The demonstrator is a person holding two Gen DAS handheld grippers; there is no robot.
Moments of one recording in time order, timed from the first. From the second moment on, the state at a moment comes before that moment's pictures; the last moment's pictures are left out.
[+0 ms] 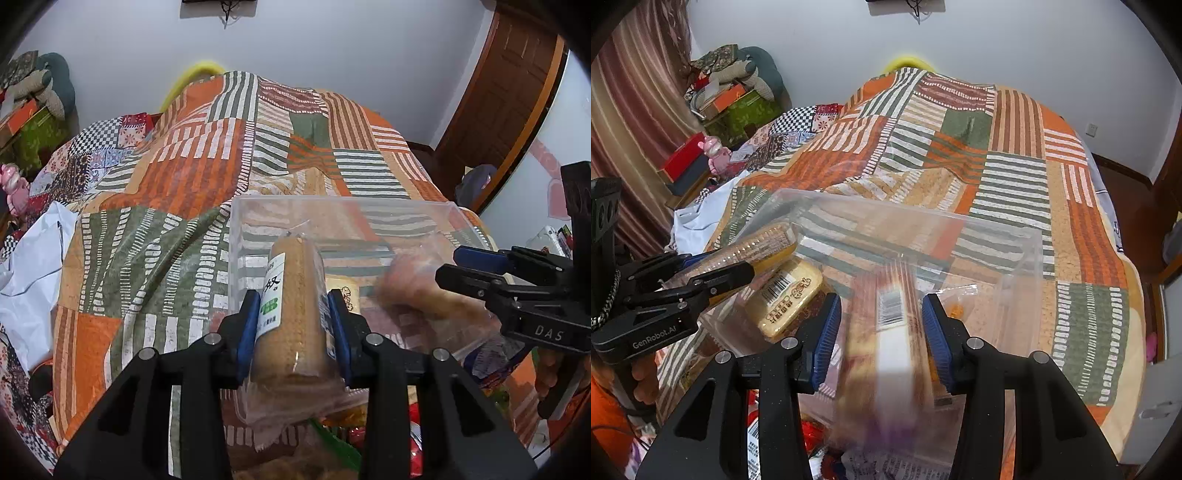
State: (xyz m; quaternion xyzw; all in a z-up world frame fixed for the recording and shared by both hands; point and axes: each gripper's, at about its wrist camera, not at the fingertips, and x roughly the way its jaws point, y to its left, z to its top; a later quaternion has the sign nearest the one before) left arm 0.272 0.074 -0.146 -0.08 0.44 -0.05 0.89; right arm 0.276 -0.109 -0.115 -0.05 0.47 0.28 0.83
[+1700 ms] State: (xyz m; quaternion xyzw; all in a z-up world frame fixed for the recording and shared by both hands) left arm 0.148 0.066 -0.180 -0.05 0.50 -0.04 0.86; right arm 0.159 -0.187 -0.137 0.02 0.47 0.23 0.85
